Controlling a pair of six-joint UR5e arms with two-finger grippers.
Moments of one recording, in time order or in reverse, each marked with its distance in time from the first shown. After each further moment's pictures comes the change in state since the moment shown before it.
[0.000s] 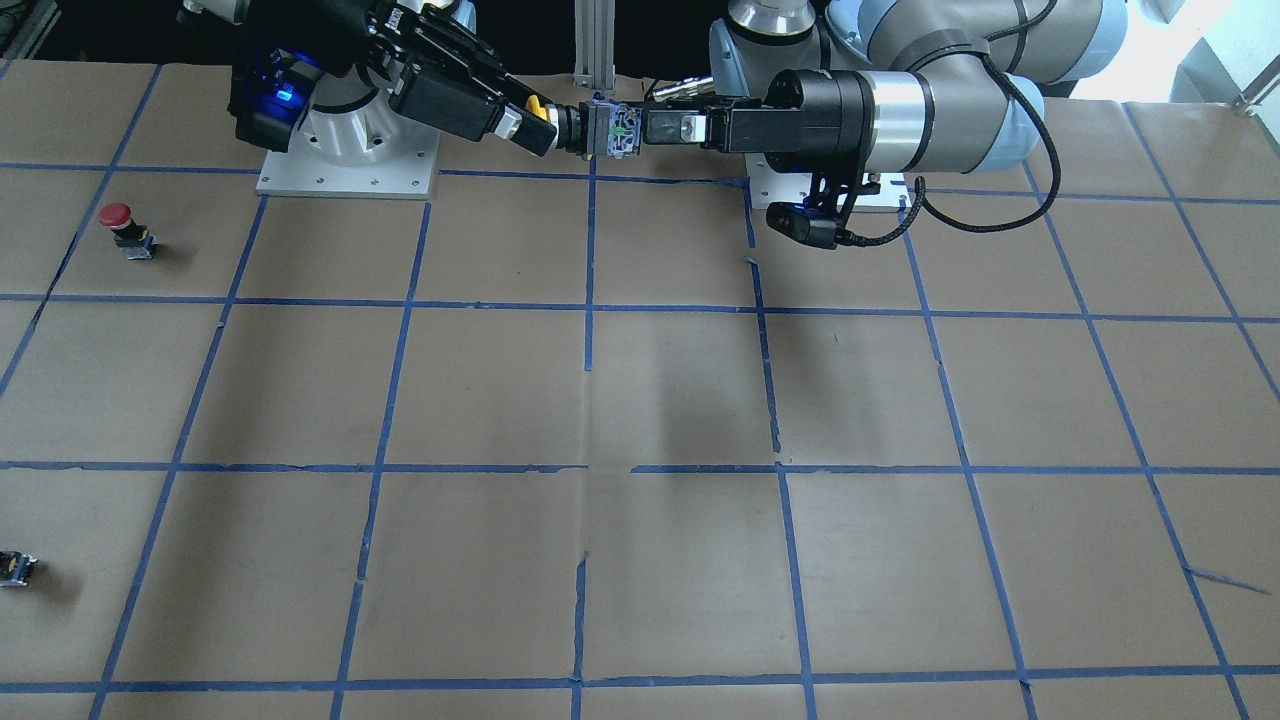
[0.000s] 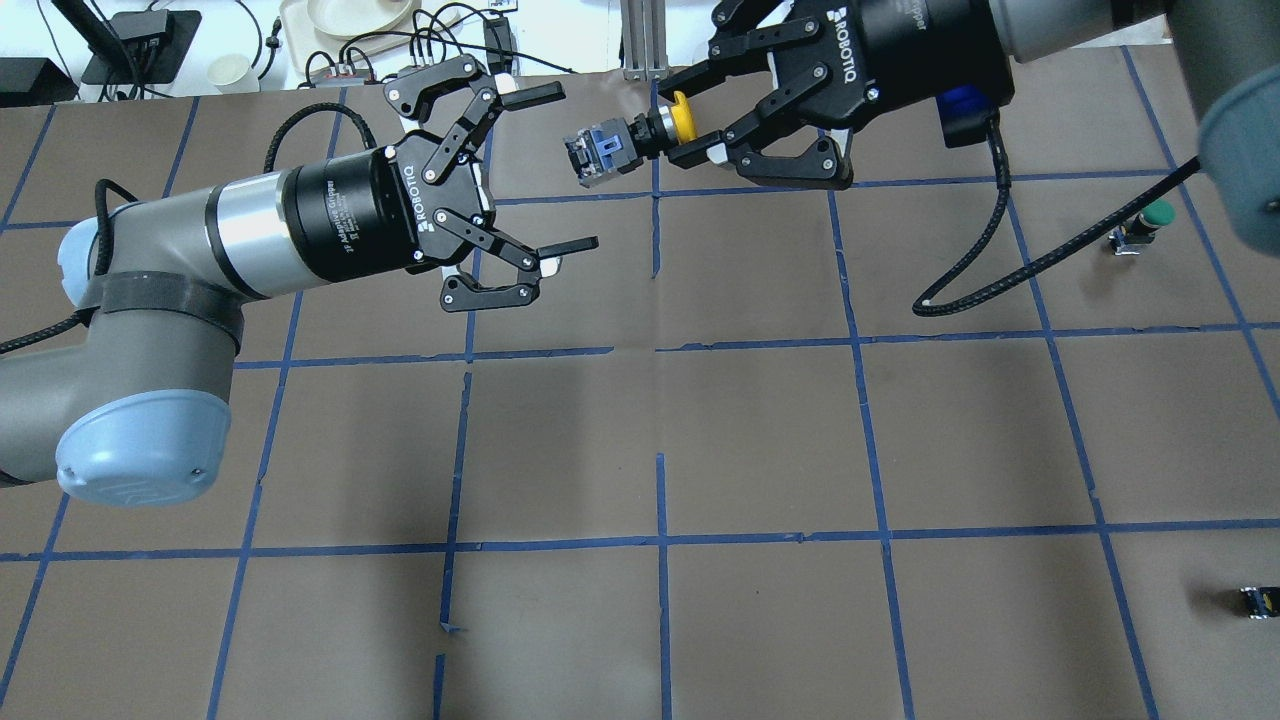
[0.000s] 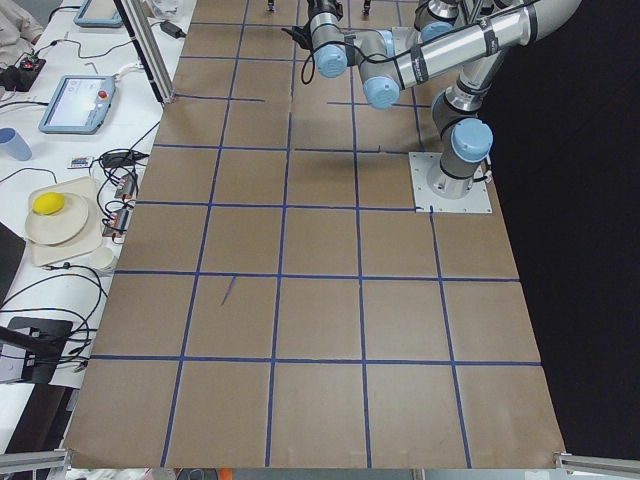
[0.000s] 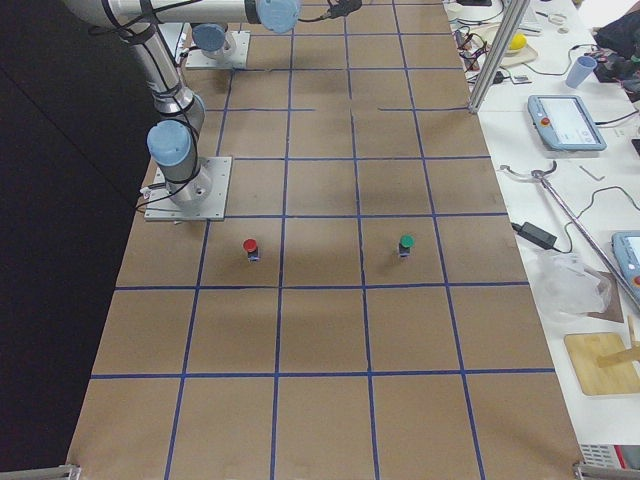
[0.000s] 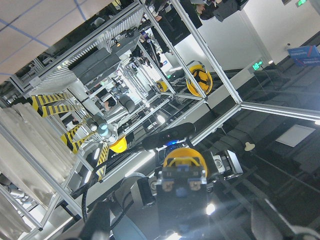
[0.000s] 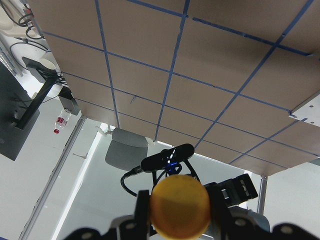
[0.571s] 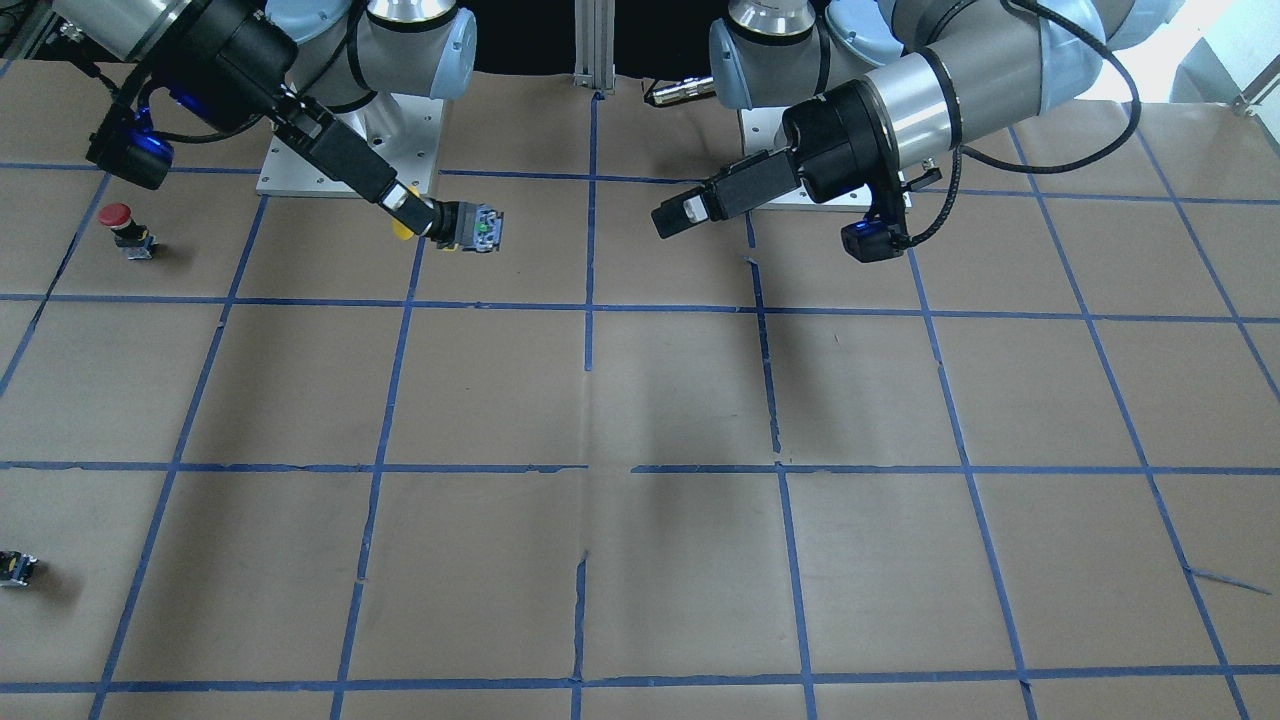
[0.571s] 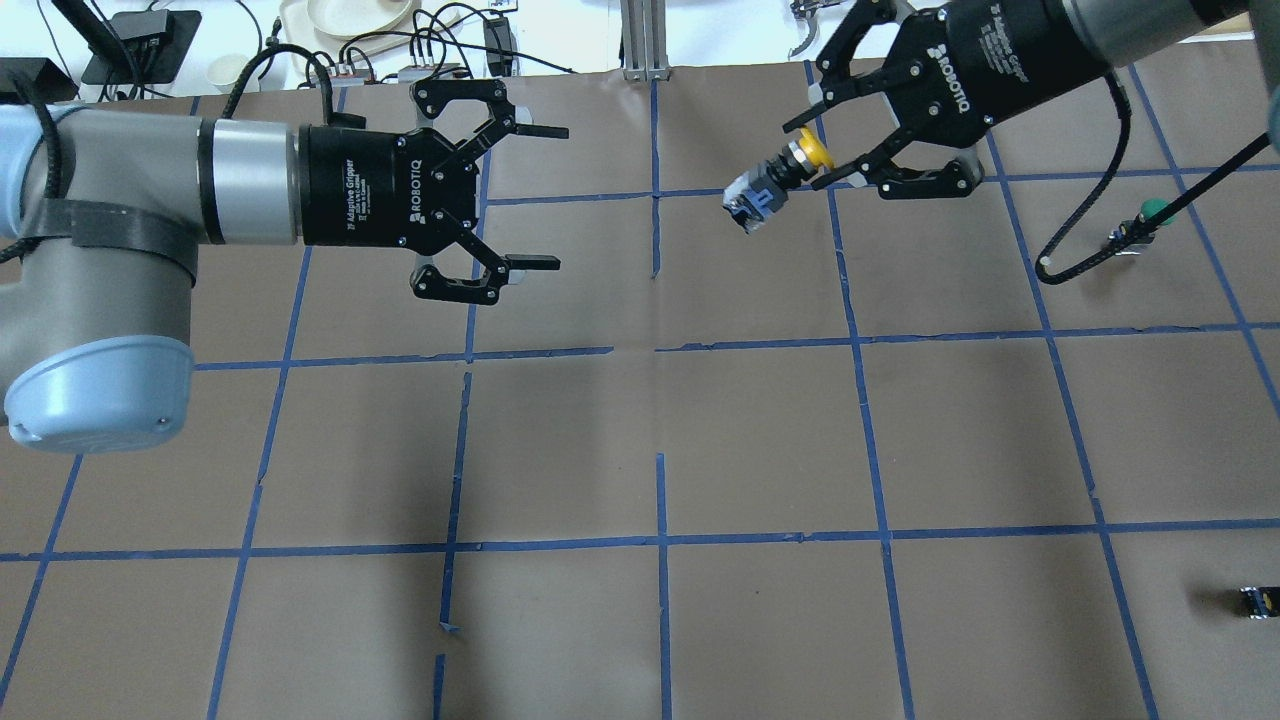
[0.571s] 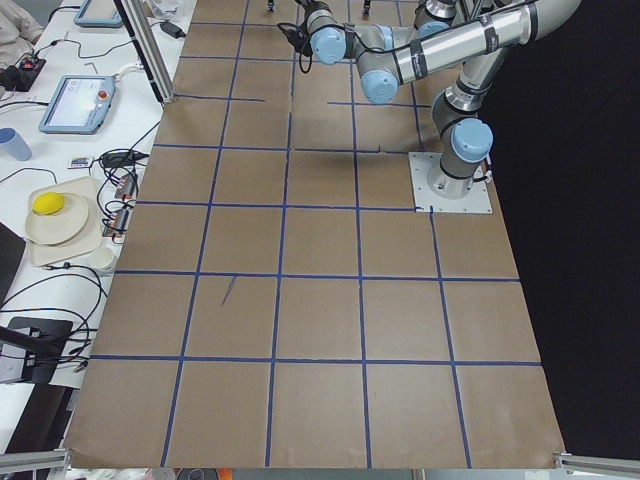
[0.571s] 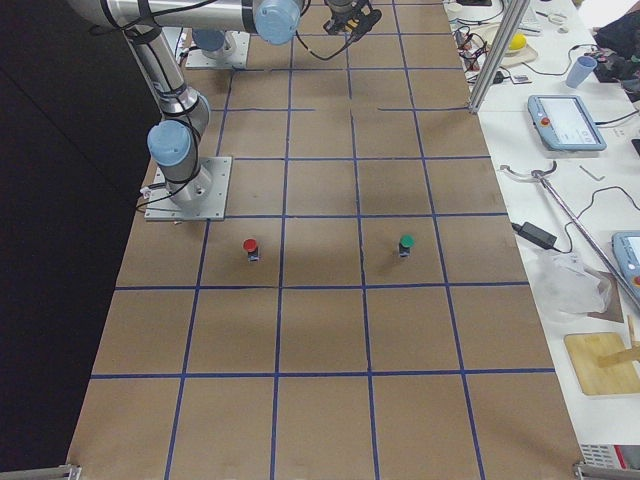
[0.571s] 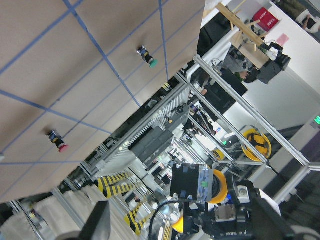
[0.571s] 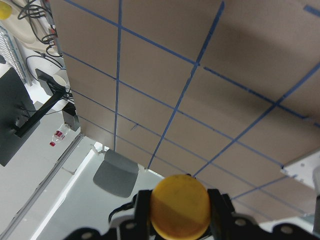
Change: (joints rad) left arm -0.003 -0.004 0.143 0.045 0.541 0.010; right arm -0.081 -0.002 0.004 0.017 -0.359 -0.630
